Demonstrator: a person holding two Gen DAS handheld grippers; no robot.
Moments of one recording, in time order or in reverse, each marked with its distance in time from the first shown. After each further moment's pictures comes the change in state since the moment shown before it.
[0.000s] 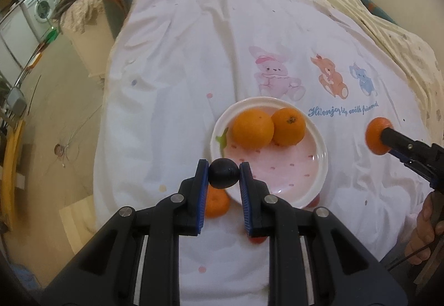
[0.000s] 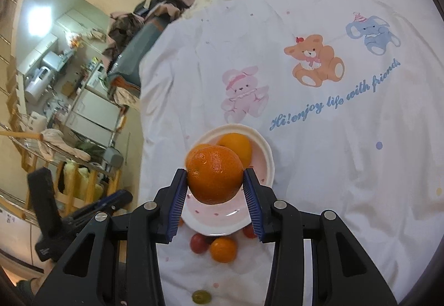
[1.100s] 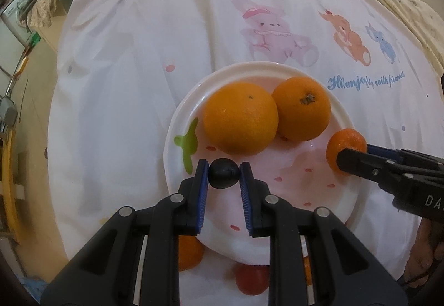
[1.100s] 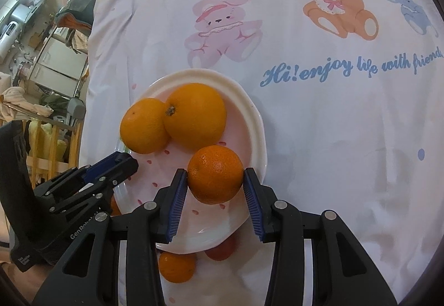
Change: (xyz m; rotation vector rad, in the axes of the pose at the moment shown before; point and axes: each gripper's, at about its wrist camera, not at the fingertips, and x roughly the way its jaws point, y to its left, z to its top) left arm 0.110 -0.030 0.005 0.067 0.135 0.011; right arm 0.111 -0.021 -0.003 -0.070 0.284 -0.172
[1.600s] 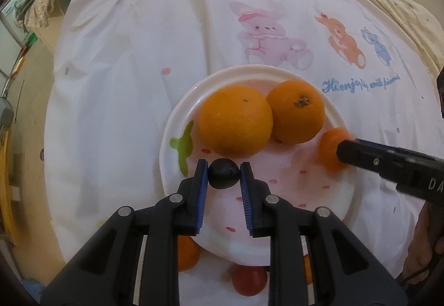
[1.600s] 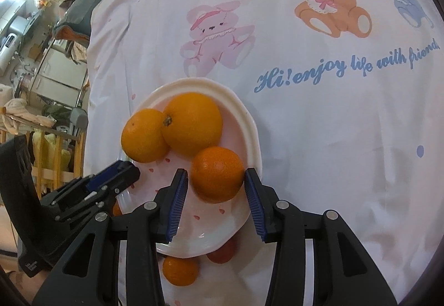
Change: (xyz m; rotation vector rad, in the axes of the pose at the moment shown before) left arm -0.004 -0.002 -0.001 0.010 -0.015 -0.027; right arm -0.006 -0.006 0.002 0.049 -0.030 0.028
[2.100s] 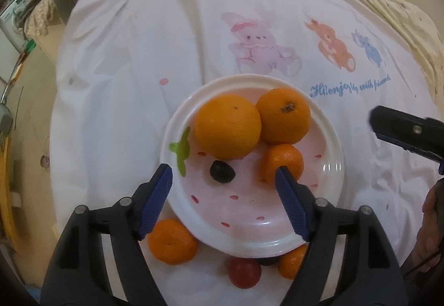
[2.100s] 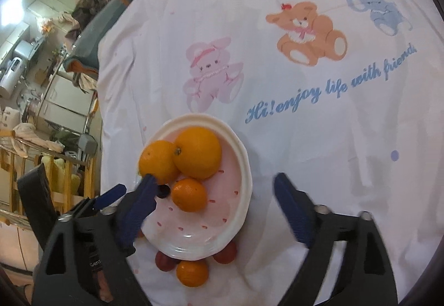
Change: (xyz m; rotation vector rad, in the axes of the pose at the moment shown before) left arm -0.019 -0.003 0.000 0.007 -0.041 -0.012; right arm -0.043 -0.006 0.005 0.054 -0.129 0.033
